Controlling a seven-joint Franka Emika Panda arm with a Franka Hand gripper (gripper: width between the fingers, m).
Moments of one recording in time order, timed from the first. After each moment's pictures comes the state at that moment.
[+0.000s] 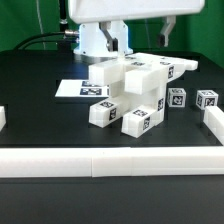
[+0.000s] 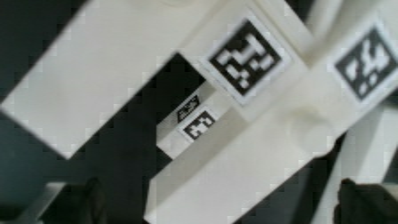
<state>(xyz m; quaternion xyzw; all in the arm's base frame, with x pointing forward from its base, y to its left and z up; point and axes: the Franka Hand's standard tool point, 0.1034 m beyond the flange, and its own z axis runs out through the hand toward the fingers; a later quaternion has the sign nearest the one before) 0.518 0.012 0.137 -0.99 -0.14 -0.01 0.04</state>
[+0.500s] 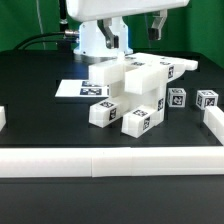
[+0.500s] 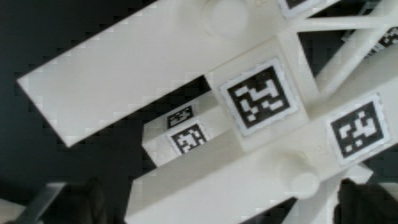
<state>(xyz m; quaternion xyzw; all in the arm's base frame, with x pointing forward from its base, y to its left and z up) 0.496 0.008 0.132 -0.97 -0.22 -0.01 0.04</state>
